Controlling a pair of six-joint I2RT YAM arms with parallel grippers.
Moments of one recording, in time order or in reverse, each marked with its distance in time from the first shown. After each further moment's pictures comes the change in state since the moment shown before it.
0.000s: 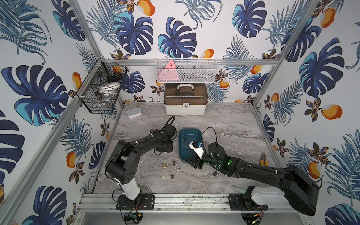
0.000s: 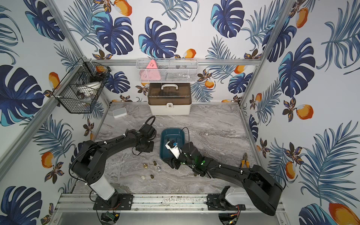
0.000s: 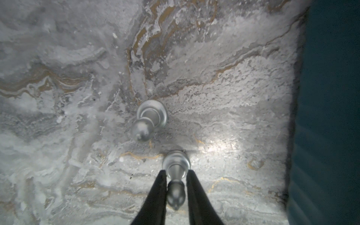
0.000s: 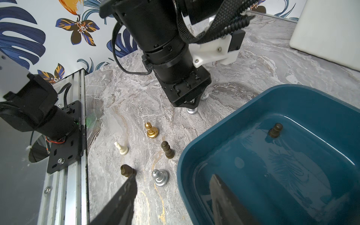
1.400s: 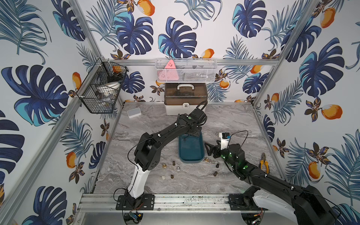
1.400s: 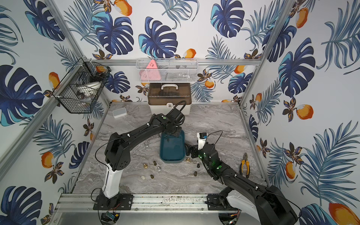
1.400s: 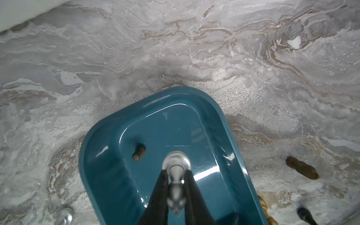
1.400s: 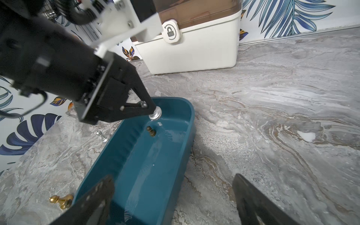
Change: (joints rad) left arm -0.248 0.414 0.832 -0.211 -0.010 0.082; right arm -0.304 -0.262 -0.237 0.101 0.316 0.285
